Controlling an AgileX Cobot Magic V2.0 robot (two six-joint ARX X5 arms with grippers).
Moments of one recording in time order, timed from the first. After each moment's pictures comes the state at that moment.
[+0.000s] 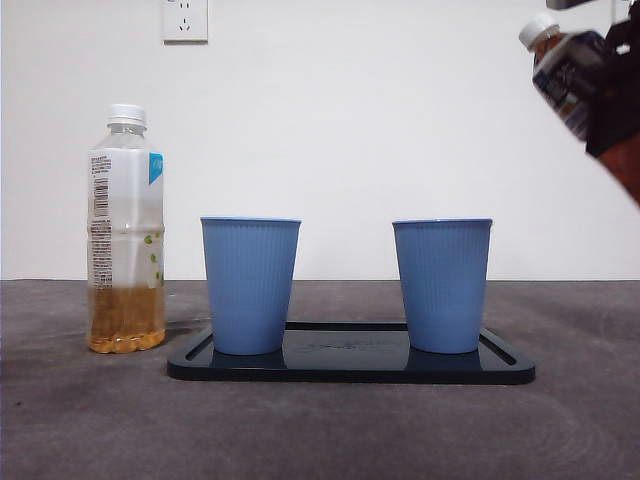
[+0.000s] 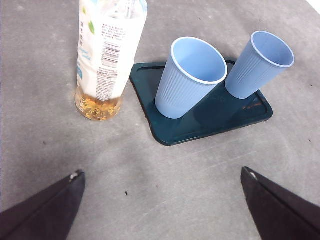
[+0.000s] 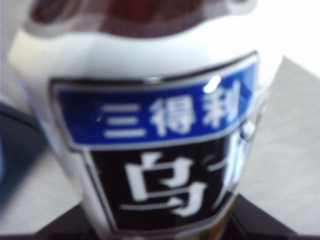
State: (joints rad) left arm -0.07 0.53 0.70 -0.80 0.47 -0.02; right arm 0.25 1.13 0.89 -0.33 0.23 -0.32
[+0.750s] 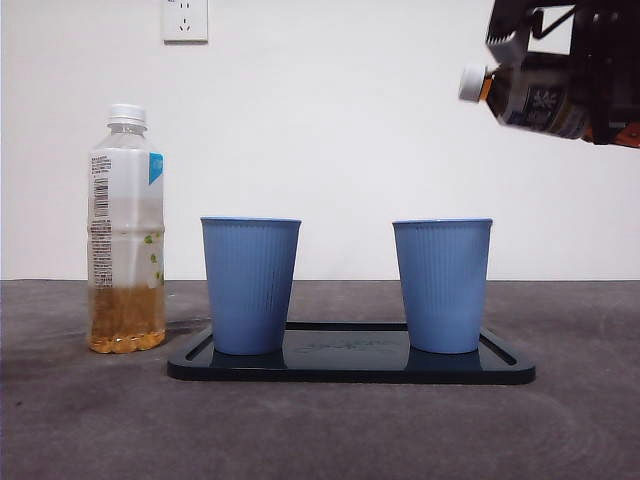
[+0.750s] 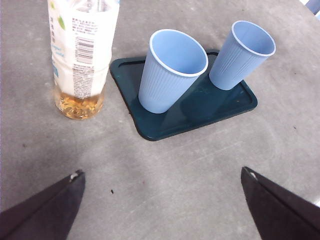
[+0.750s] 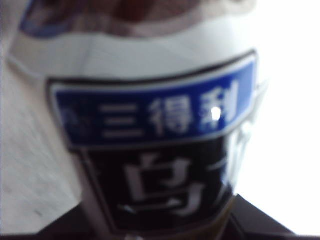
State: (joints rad) left arm -0.13 0.53 0.70 -0.80 0.47 -0.02; right arm 0.46 1.26 1.01 -0.45 0.67 -0.91
